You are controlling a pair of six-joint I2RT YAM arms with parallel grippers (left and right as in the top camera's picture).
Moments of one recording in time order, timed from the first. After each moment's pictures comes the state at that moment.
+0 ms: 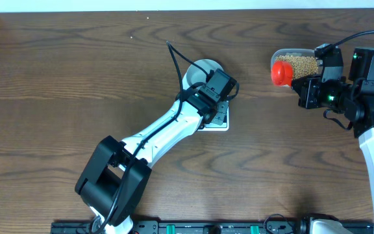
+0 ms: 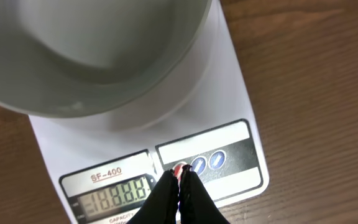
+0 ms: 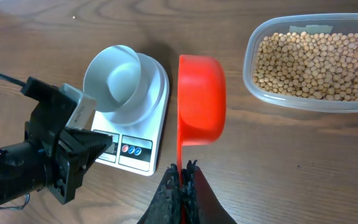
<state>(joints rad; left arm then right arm) -0.69 1.85 1.31 -0.61 -0.11 -0.33 -0.07 1.30 1.24 -0.83 -0.47 0.00</state>
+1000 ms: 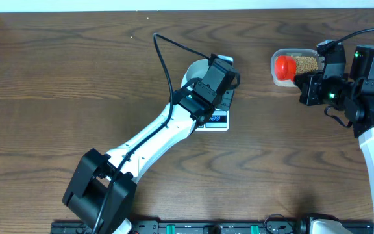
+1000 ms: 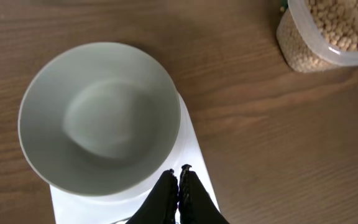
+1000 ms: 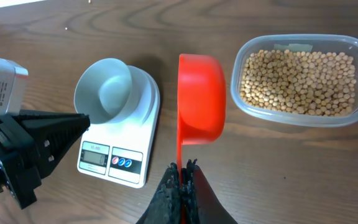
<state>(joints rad) -0.69 1.75 1.30 -0.40 -0.15 -0.33 -0.07 1.30 1.24 -0.78 -0.44 0.00</state>
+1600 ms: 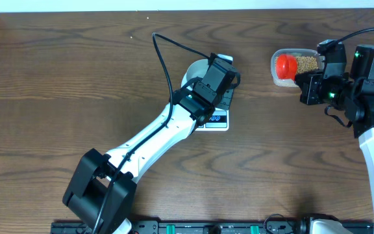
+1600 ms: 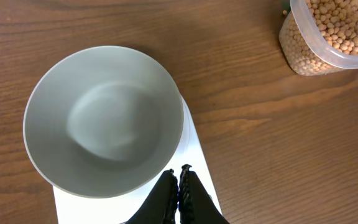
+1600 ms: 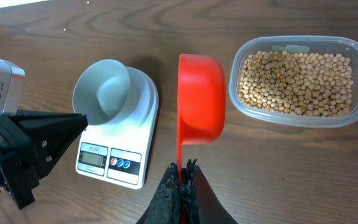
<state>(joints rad) -0.69 1.75 1.30 -0.39 -0.16 -0.33 -0.07 1.30 1.24 -0.78 -0.43 0.00</state>
